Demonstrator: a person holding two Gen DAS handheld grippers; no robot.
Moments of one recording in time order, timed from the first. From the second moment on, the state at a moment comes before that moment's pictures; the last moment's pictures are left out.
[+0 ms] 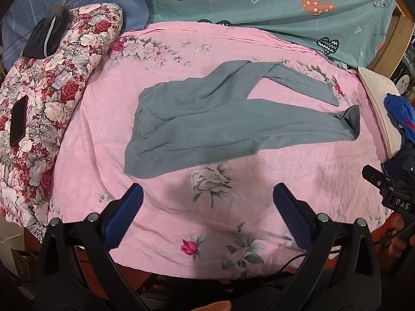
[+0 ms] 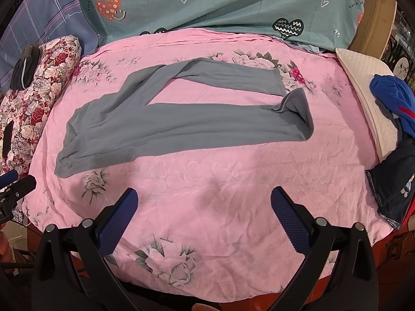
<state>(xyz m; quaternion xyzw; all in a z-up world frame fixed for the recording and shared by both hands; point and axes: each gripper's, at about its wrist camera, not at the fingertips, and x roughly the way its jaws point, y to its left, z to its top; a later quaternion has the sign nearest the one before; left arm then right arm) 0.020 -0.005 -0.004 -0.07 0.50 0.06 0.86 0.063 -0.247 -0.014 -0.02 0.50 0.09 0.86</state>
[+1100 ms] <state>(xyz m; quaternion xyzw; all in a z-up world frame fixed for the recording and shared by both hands) 0.025 -0.010 -0.007 -0.06 0.50 0.05 0.86 0.068 -0.246 -0.014 -0.02 0.51 0.09 0.86</state>
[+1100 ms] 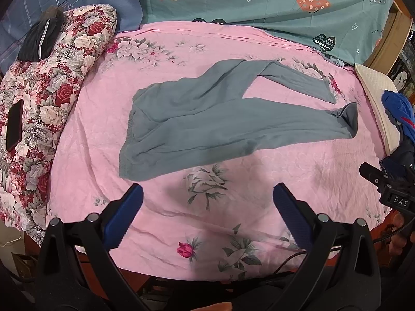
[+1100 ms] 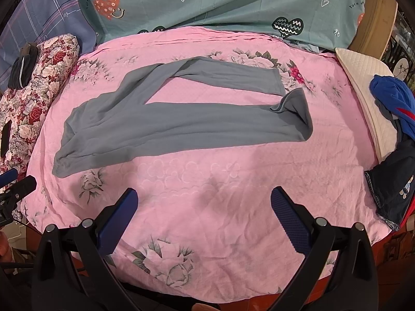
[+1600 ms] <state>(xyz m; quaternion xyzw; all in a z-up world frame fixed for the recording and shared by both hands) 0.028 -0.011 -0.007 -0.06 0.51 0.05 0.86 0.072 -0.245 -0.016 -0.02 0.51 0.09 0.85</state>
